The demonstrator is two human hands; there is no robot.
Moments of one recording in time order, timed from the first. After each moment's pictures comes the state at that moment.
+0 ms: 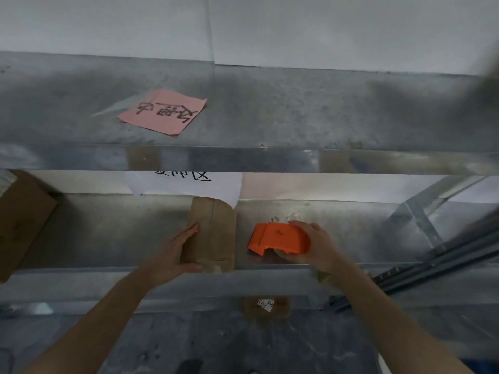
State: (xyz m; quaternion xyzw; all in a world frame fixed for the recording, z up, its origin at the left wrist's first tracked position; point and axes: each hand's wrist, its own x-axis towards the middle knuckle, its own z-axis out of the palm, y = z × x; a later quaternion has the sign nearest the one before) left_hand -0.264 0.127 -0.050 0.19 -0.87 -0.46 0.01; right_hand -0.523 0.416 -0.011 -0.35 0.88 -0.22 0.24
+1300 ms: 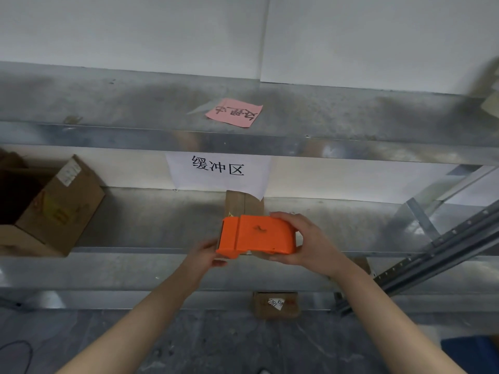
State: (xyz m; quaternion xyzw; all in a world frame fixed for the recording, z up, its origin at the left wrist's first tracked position) left_hand -0.210 0.207 0.040 0.34 -0.59 -0.72 0.10; right_hand -0.386 0.395 0.088 -0.50 0.76 -0.37 0.18
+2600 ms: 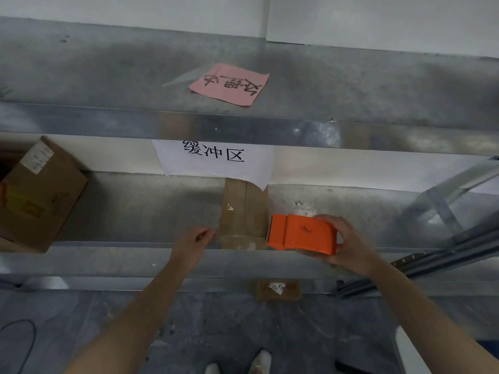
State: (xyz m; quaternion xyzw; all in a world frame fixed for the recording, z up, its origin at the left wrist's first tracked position) left_hand -0.237 0.145 -0.056 0.39 -0.80 -0.46 0.10; right_hand -0.478 0.437 0.004 -0.43 0.83 -0.29 0.20
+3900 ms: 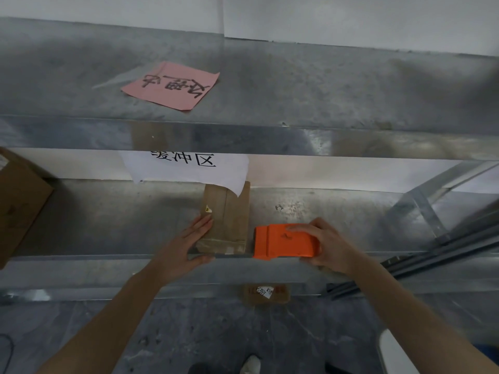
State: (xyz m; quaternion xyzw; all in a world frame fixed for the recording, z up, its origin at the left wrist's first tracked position) left_hand -0.262 0.148 -0.056 0.13 -0.92 -0.36 0.04; right_hand -0.524 0.439 -0.018 -0.51 0.81 -0.19 0.20
